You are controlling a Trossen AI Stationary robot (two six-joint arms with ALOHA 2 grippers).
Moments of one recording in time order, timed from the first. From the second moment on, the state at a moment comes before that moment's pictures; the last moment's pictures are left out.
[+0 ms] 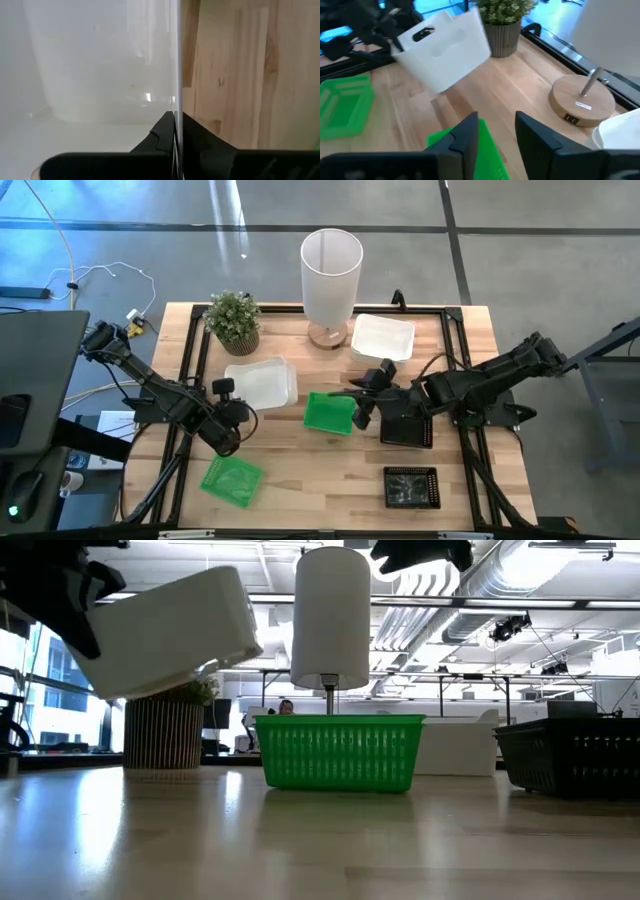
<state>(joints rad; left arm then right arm) -0.51 1.19 0.86 -1.07 -0.54 -0.64 0.32 1.39 1.16 -0.41 0.68 0.51</state>
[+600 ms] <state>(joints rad) -0.43 1.48 1.08 -1.37 -0.59 -0.61 0.11 1.39 1.16 -0.22 0.50 0.51</state>
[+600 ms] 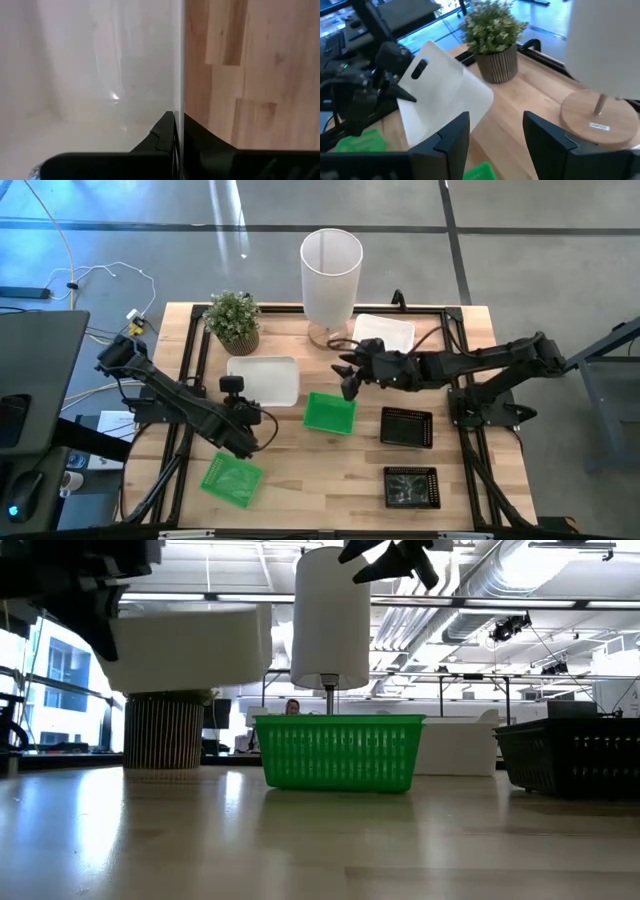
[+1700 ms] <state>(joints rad) -0.26 1.70 1.27 -1.53 -0.64 -0.55 0.05 1.68 1.16 0.14 0.55 0.54</state>
